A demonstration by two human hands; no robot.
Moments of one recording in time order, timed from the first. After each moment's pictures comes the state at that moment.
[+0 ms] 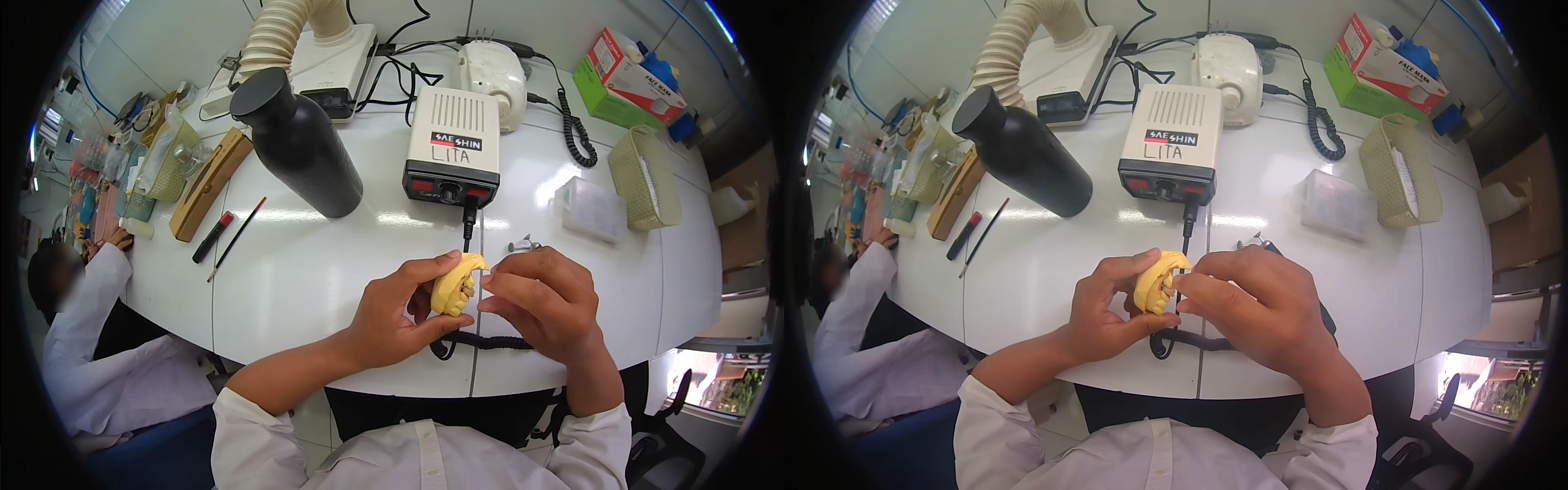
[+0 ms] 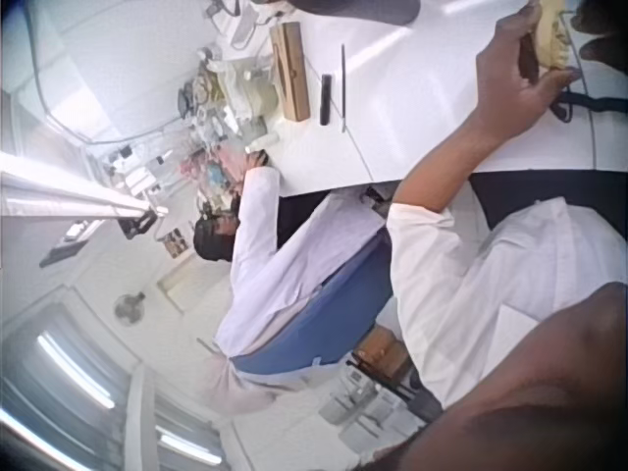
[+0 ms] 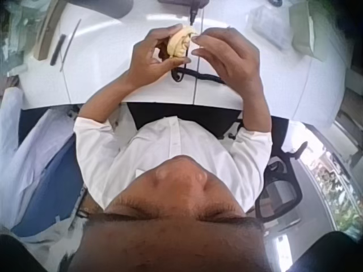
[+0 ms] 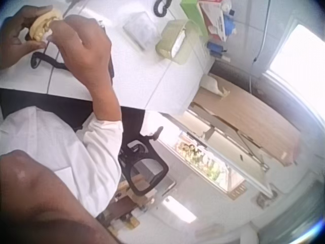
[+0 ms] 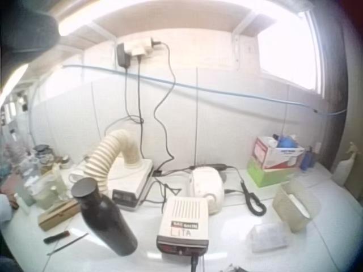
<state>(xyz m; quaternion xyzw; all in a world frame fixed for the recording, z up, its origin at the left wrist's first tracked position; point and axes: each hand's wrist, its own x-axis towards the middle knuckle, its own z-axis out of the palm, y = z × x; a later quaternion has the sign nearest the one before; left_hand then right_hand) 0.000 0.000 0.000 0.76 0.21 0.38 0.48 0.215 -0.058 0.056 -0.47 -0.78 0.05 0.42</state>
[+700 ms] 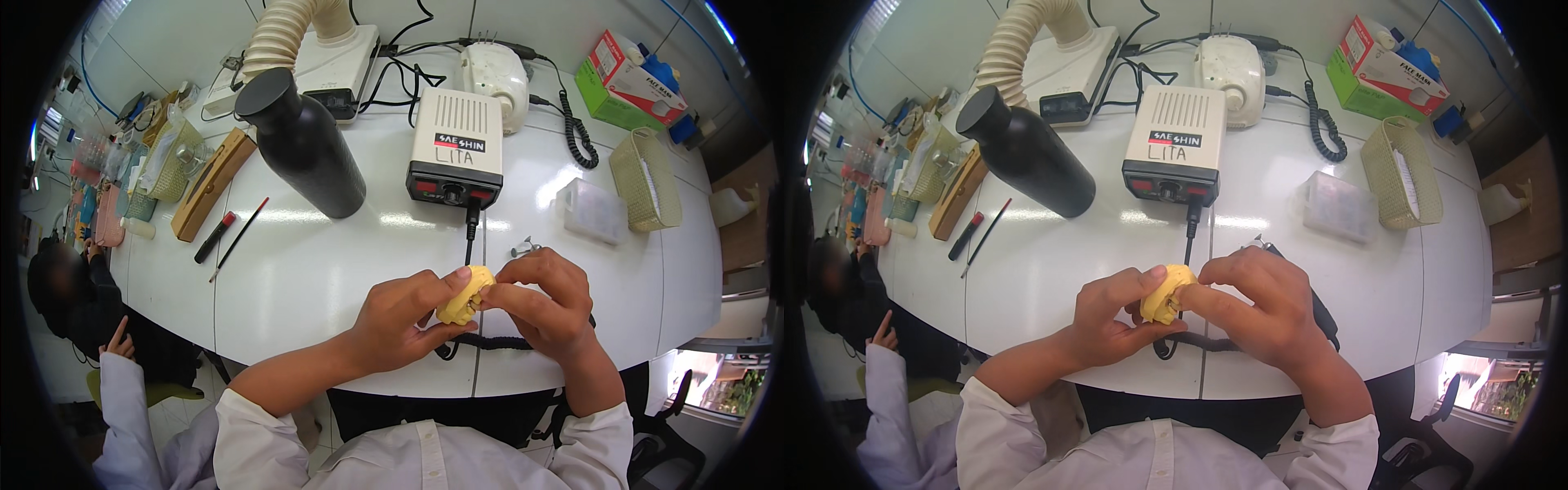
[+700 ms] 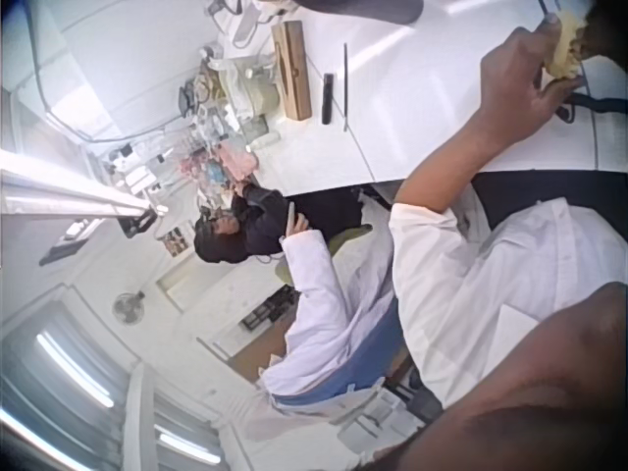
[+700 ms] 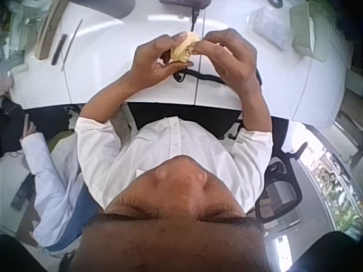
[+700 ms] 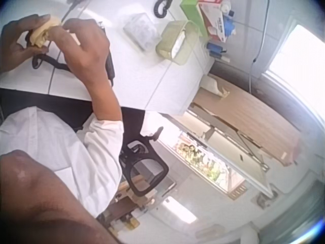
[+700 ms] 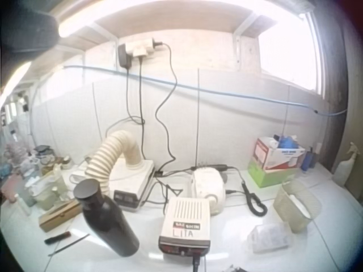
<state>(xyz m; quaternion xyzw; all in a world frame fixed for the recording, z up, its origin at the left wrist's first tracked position) 0.000 0.004 0.000 0.82 0.16 0.40 0.39 0.213 -0.051 0.040 -0.42 -0.79 -0.02 0.44</state>
